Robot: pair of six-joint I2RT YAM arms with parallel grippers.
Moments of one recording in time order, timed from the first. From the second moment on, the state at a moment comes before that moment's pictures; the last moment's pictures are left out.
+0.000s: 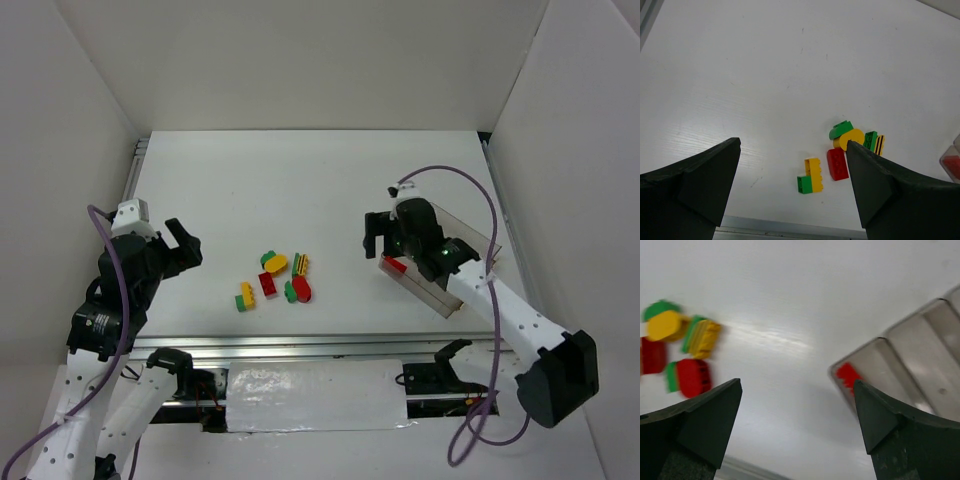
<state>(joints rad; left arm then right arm) -0.19 0.59 0.92 -0.76 -0.23 -0.42 0.45 1.10 0.84 -0.41 0.12 0.26</state>
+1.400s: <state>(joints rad) -0.18 0.59 0.92 -0.79 -0.35 -0.45 1.12 2.14 1.62 -0.59 0.28 0.64</state>
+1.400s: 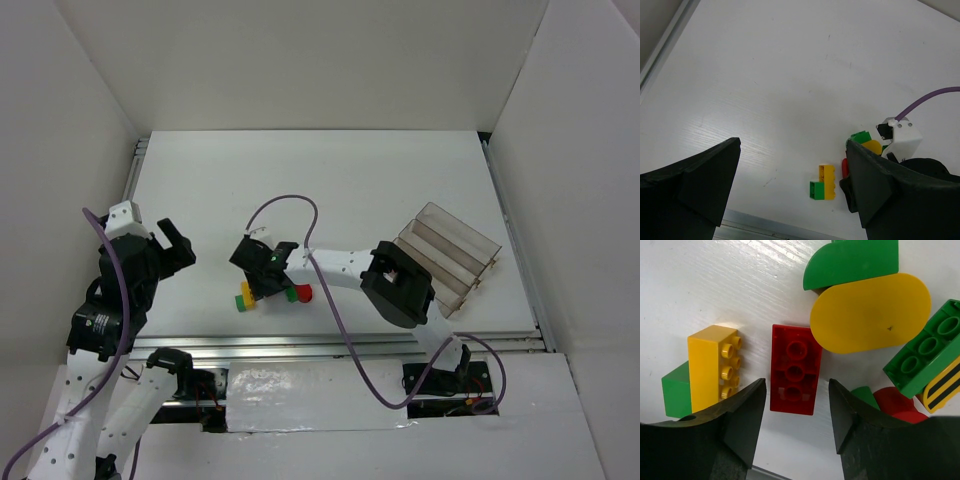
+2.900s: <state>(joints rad) -0.18 0.56 0.92 -0.78 -0.32 -0.45 0.38 1.23 1.08 -0.70 0.08 0.14</state>
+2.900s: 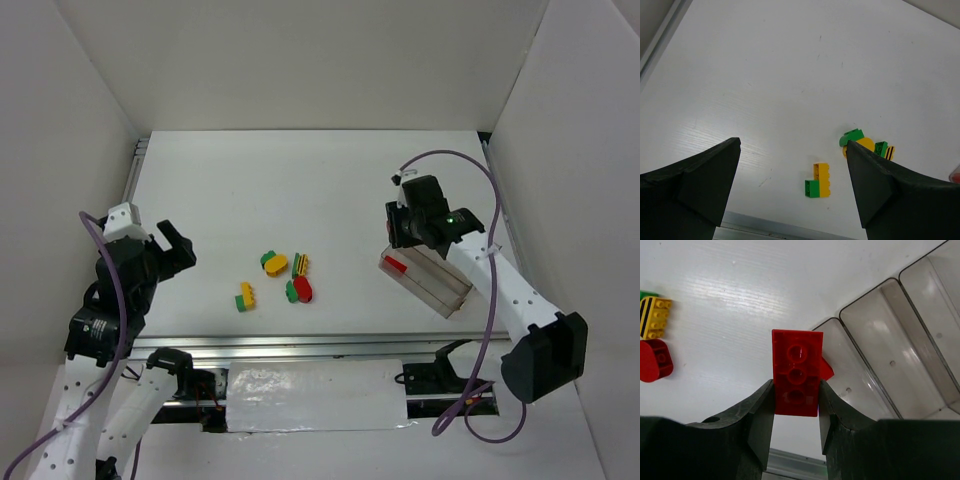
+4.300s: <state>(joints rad) -0.18 0.57 0.92 -0.78 -0.32 -0.45 0.43 1.09 0.93 -0.68 0.23 0.28</state>
